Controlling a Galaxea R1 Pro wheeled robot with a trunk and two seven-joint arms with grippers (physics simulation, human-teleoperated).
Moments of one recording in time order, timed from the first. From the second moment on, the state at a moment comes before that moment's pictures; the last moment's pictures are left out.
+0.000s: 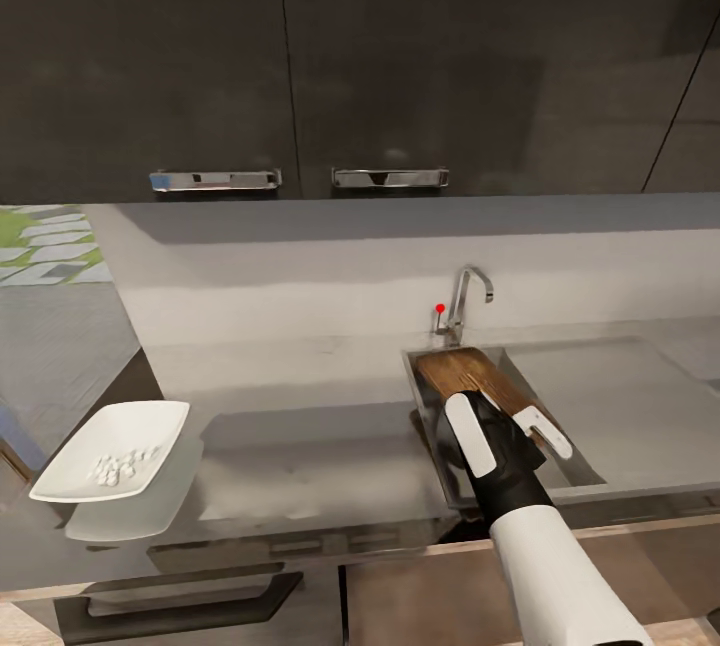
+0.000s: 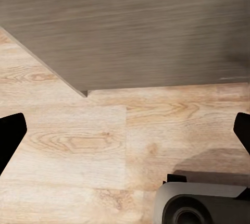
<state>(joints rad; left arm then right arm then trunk) -0.03 0.06 -0.72 -0.09 0.66 -0.79 0.27 -0.72 0.16 0.02 -1.00 -0.64 0.15 -1.42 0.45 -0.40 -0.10</state>
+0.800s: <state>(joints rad) -0.03 0.06 -0.72 -0.09 0.66 -0.79 0.27 -0.72 0.17 -0.05 -1.05 -0.65 0.12 -1.48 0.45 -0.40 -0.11</state>
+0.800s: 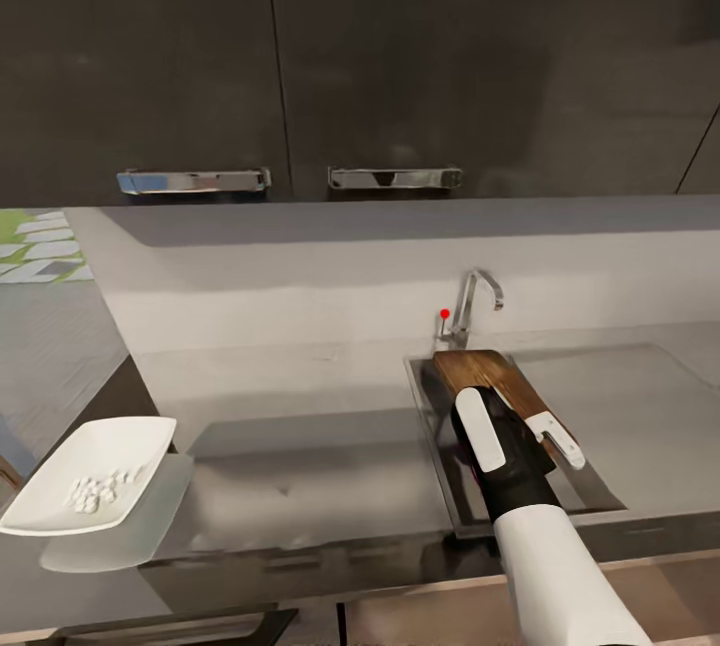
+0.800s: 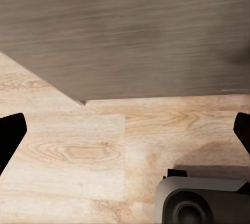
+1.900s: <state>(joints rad) -0.03 0.06 -0.72 -0.08 0.66 -0.79 0.27 -0.72 0.16 -0.06 -0.91 -0.64 0.05 -1.41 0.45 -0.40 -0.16</state>
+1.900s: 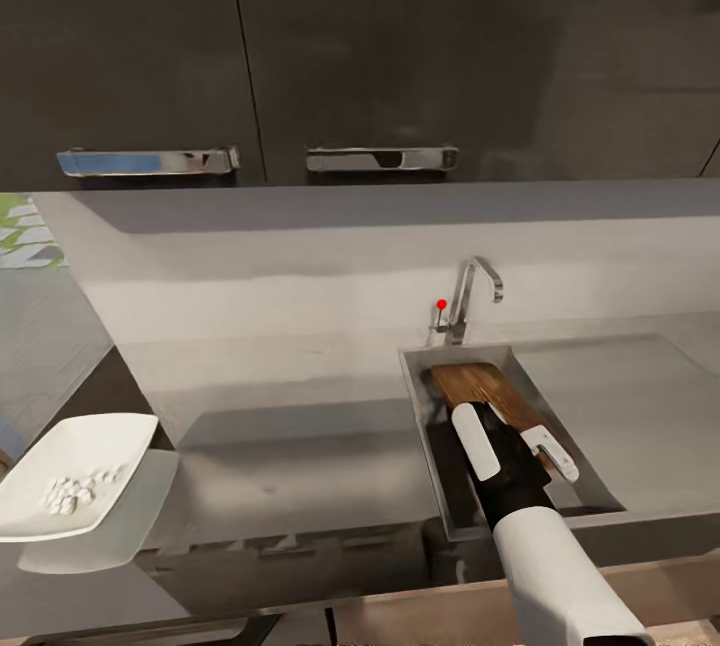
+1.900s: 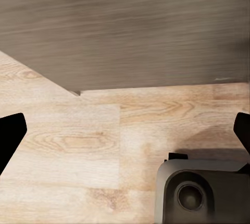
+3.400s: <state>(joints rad) -0.03 0.07 -0.72 -0.08 0.66 -0.79 0.27 -0.72 0.17 -0.05 -0.86 -0.64 0.01 -1.40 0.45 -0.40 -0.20</state>
